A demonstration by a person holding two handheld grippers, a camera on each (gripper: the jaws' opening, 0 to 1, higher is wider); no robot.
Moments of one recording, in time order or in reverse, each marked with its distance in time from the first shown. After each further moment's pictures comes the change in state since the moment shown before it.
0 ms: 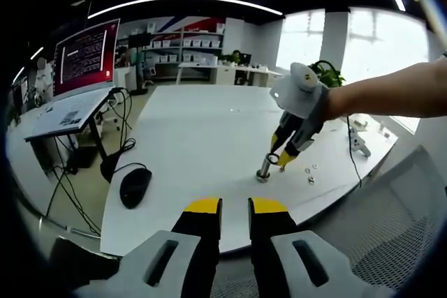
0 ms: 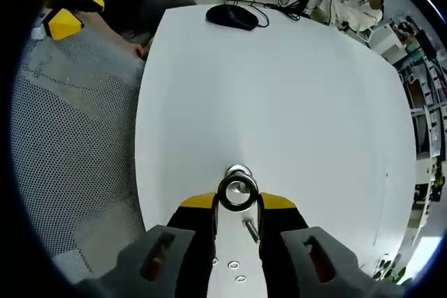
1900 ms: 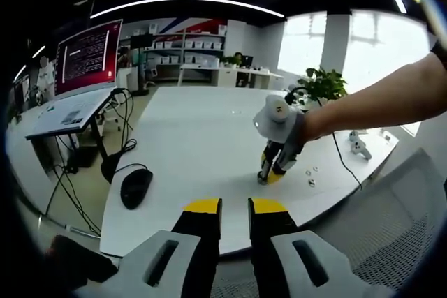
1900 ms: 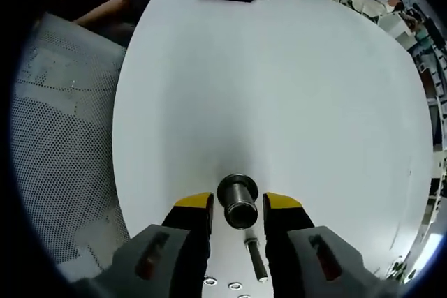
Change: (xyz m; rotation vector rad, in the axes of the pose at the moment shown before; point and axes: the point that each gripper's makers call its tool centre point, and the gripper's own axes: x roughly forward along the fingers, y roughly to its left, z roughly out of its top) left arm 0.000 0.001 0.002 -0.009 -0.013 0.006; right arm 0.057 0.000 -0.010 0.048 0.049 0.093
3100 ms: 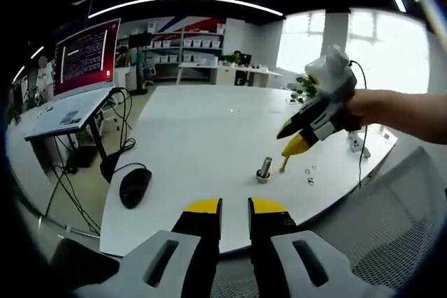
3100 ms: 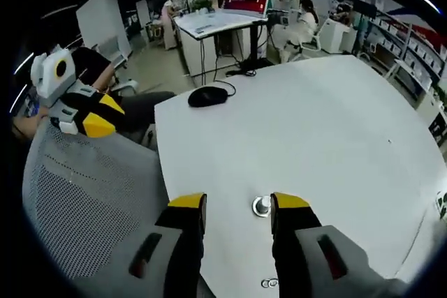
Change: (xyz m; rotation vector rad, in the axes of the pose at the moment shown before) left arm 0.000 -0.001 -0.001 0.004 0.008 -0.006; right arm -0.126 0.028 0.024 0.367 -0.521 -0.047
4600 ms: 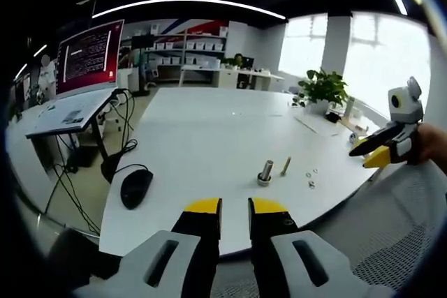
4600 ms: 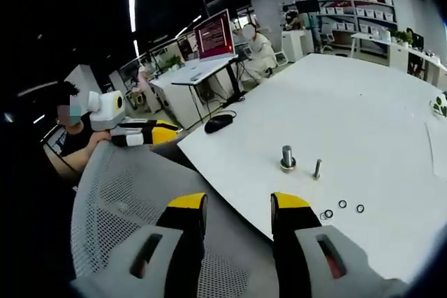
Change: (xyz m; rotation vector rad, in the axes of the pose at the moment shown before) left arm -0.001 0.001 0.003 -0.013 -0.018 0.009; right arm -0.098 0.072 -0.061 0.344 -0.255 -0.024
